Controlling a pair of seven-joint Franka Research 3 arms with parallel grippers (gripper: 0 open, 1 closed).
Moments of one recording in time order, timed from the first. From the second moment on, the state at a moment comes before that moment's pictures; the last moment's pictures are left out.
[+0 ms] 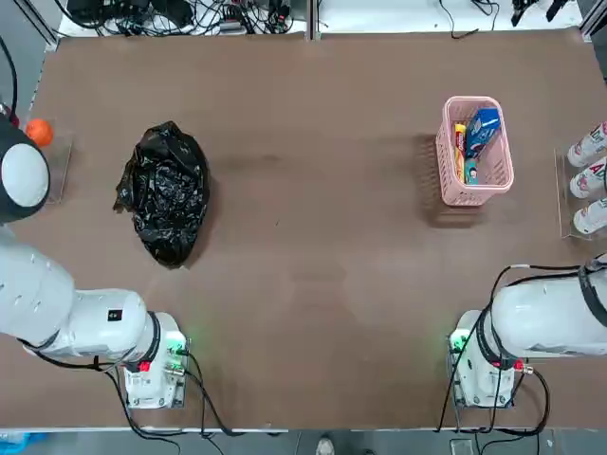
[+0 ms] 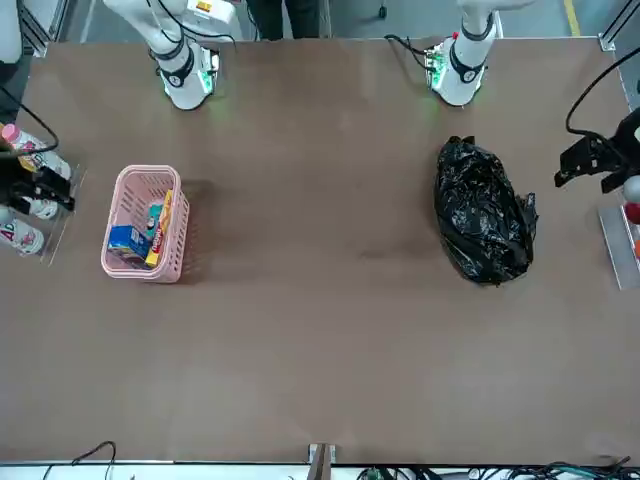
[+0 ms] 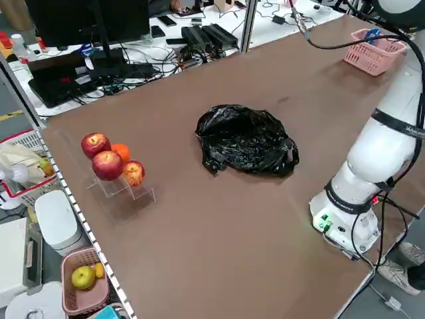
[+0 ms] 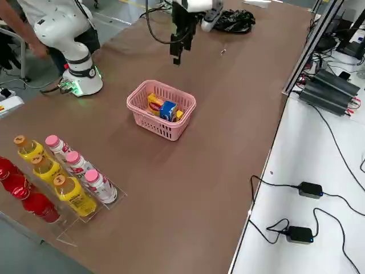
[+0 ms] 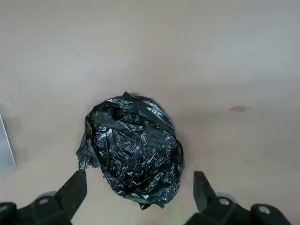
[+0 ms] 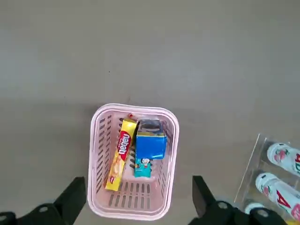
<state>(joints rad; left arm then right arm) 0.04 0.10 -0.06 -1.38 -0.06 1.46 0.07 -0.08 0.06 0.00 -1.63 -0.02 1.69 -0.16</state>
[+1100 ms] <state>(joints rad) 0.05 0.11 -0.07 -1.40 -0.06 1.44 -0.03 -0.16 0.08 -0.01 -1.96 0.04 2.02 -0.22</state>
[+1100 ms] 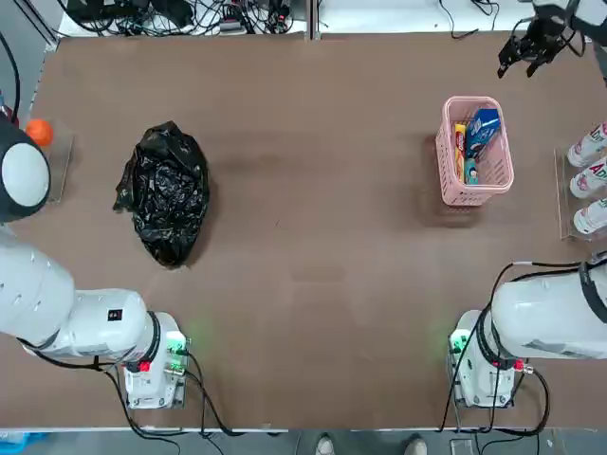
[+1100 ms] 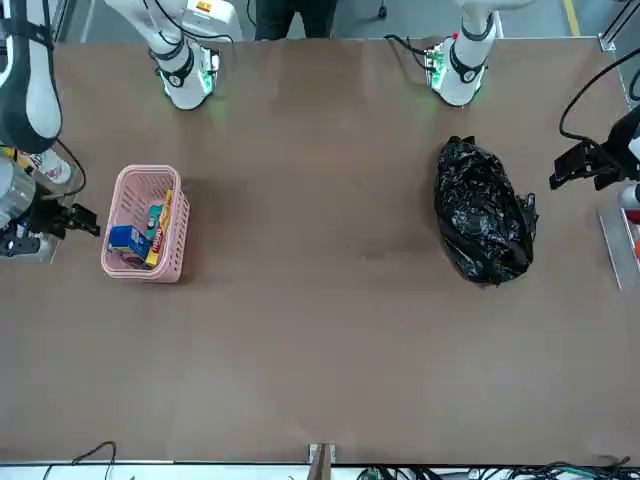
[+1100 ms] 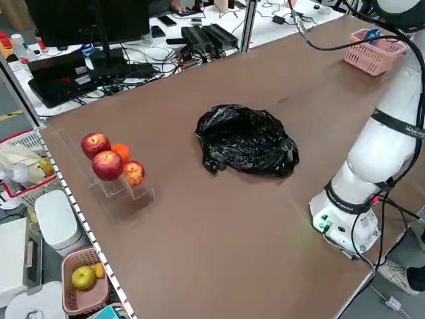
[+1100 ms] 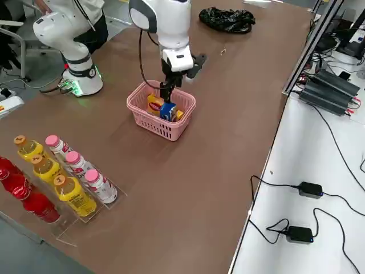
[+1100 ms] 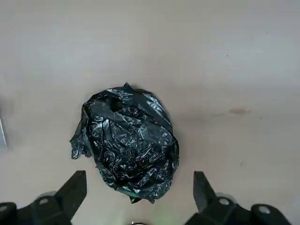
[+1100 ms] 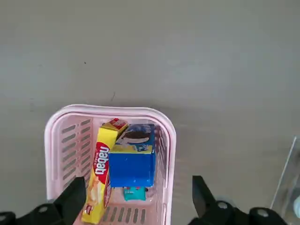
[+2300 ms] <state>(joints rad) 0.05 0.12 -0.06 -1.40 -0.06 1.44 -0.06 -0.14 0.08 0.00 -2.15 0.04 2.20 -0.23</state>
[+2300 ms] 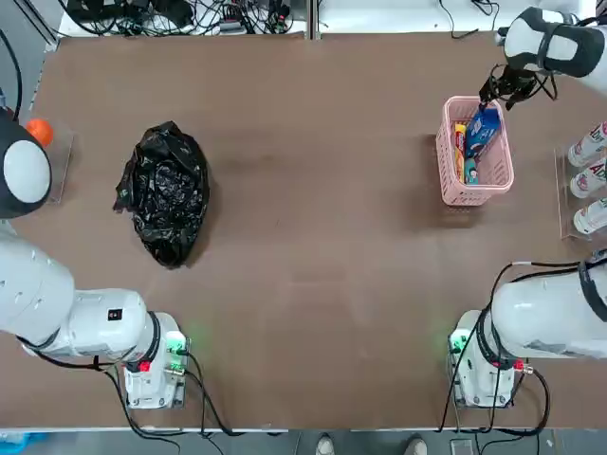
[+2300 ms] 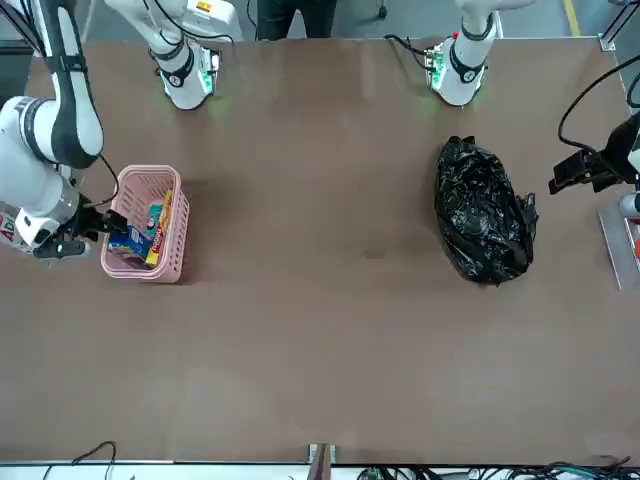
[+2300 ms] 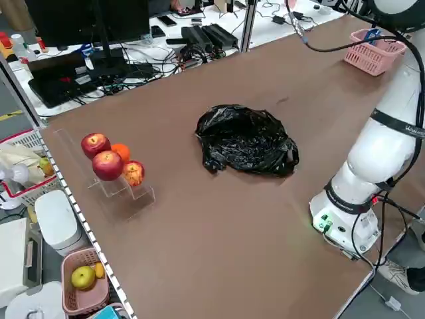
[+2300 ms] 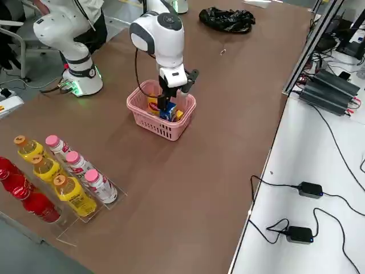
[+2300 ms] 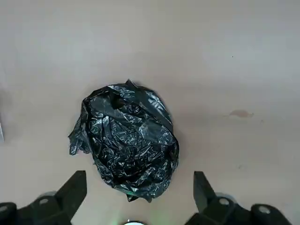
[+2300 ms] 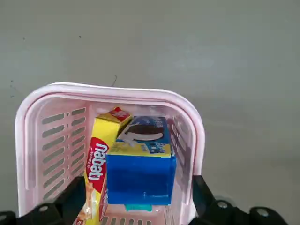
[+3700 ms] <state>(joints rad) 0.04 0.15 -0.07 -1.40 -0.02 1.44 -0.06 -0.15 0.12 -0.01 -2.20 0.04 2.30 -0.28</state>
